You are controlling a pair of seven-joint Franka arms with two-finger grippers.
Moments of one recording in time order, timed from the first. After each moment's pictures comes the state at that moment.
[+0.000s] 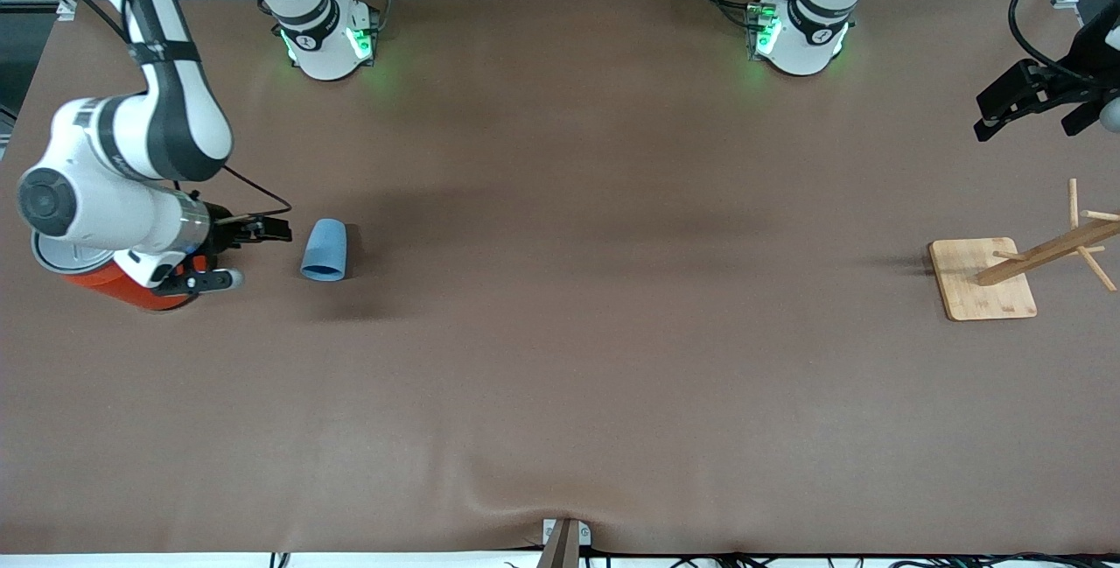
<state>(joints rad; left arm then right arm) 0.08 -0.07 -0.15 -1.53 0.02 1.50 -0.11 -0.04 0.20 0.07 -2.03 0.10 2.01 -0.12</state>
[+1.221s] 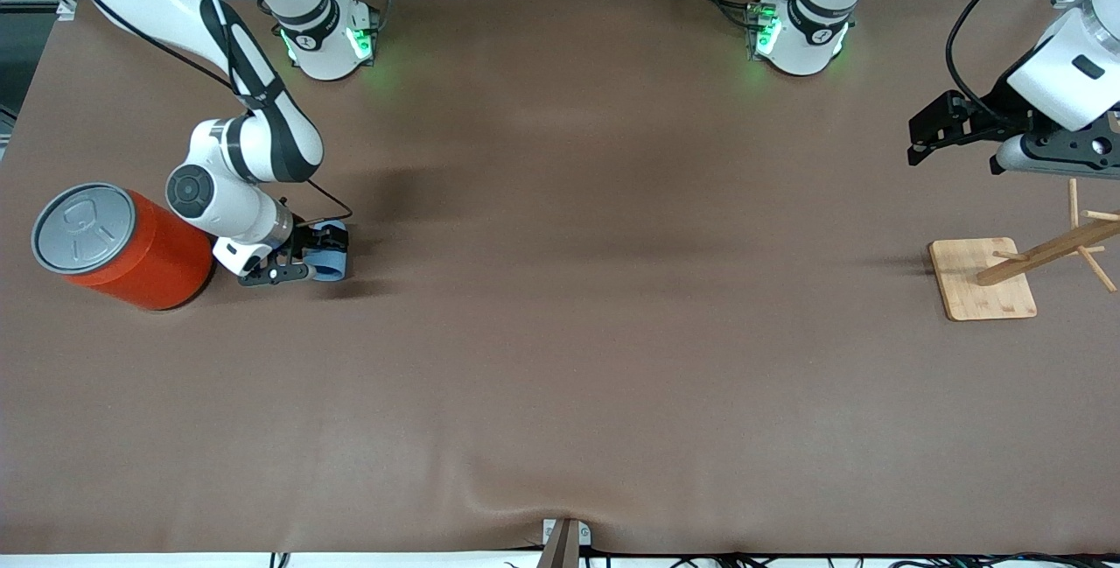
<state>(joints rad) 0.05 0.00 -0.19 -1.52 -0.03 1.55 -0.04 0.01 0.32 0.08 -2.33 0.10 2.54 -0.11</state>
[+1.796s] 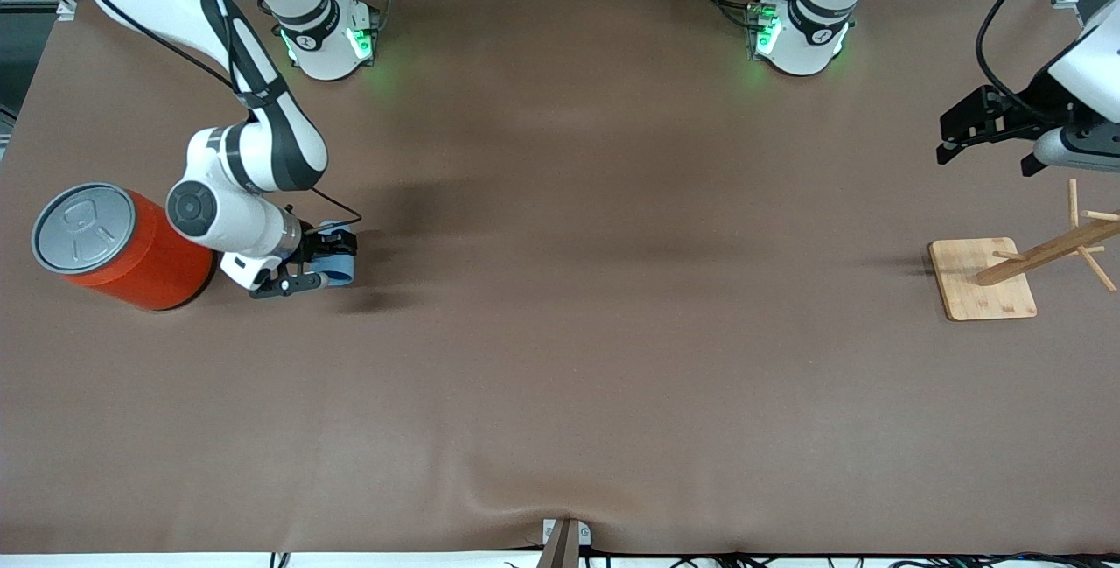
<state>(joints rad) 0.08 -0.01 -0.18 -1.51 -0.03 1.55 0.07 0.08 0.31 0.09 -2.09 0.13 2.21 -0.11</state>
